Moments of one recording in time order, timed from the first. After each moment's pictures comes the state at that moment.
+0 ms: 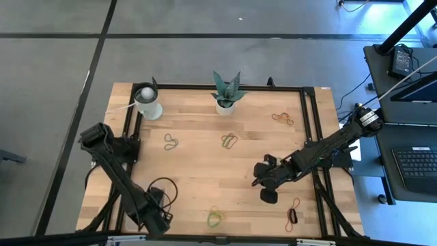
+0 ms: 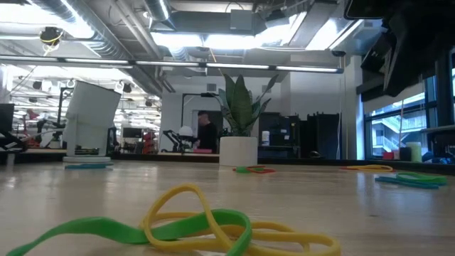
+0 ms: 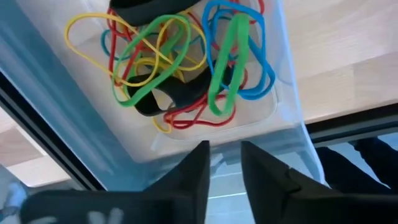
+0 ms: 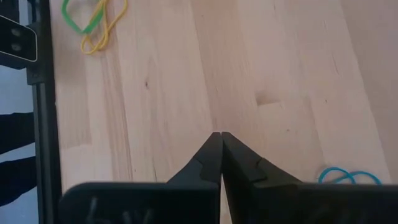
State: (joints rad) left arm -0.90 1.77 1.35 -1.07 0.20 -2.13; right arm 0.53 1.45 0.93 -0.53 0.16 0.70
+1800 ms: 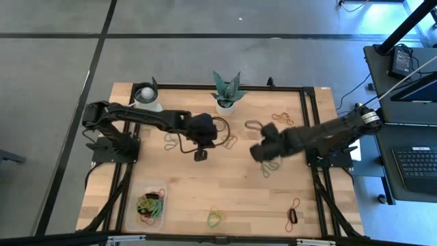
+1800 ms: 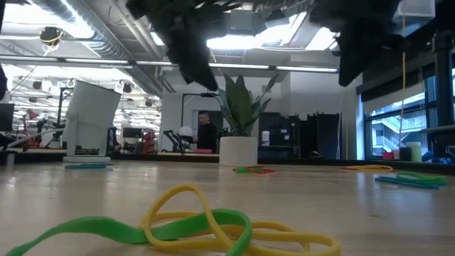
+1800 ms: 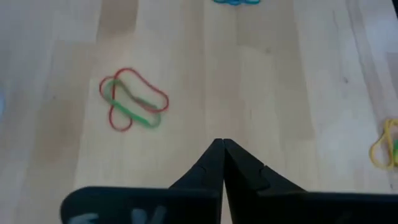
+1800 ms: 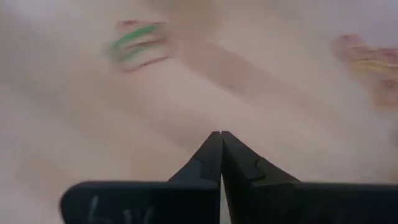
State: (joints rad) left arm 0.06 1.58 1.14 -0.46 0.15 -0.03; right arm 0.27 1.45 1.18 -1.14 0.46 1.29
